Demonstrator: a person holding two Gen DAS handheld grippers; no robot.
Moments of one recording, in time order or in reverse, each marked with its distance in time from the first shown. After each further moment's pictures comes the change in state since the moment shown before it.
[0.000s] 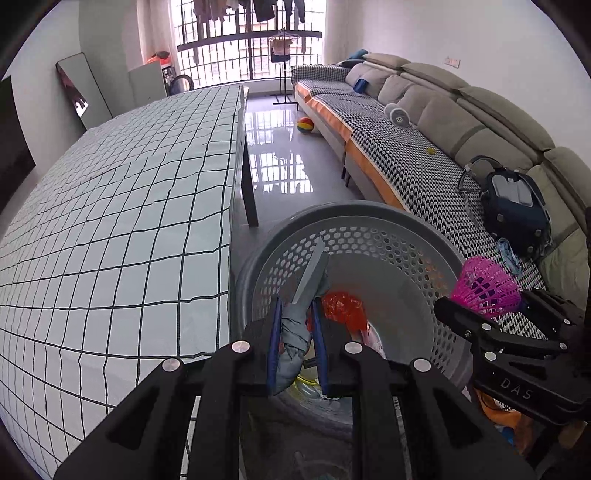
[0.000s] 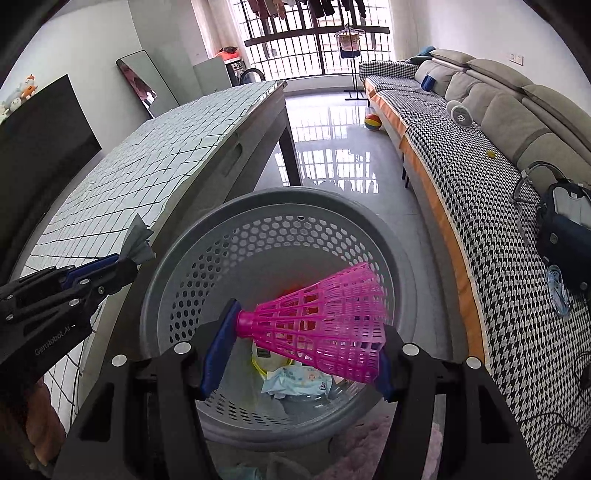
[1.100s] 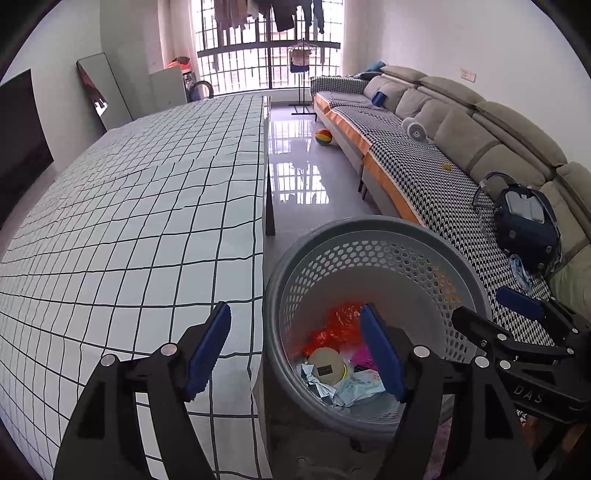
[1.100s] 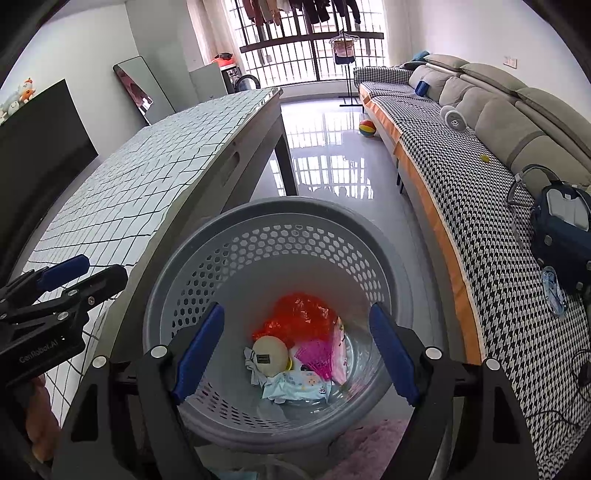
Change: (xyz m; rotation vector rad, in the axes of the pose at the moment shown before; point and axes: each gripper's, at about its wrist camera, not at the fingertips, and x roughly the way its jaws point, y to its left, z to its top) left arm -0.014 0.012 0.003 -0.046 -0.044 0.058; right arm -0.008 0.003 0.001 0.012 -0.028 -0.021
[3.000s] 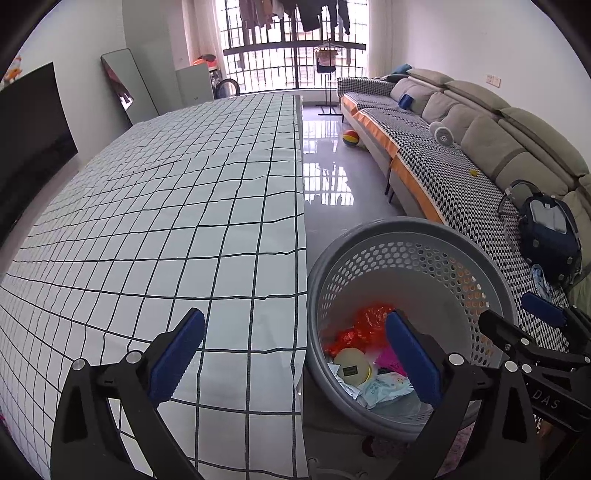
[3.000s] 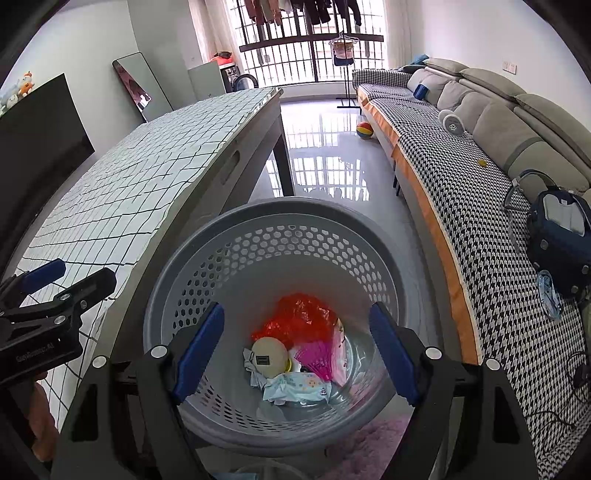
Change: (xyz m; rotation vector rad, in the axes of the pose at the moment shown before) left arm 0.000 0.021 -0.006 -0.044 -0.001 0.101; right arm 0.002 0.011 0.000 -0.016 -0.001 -0.027
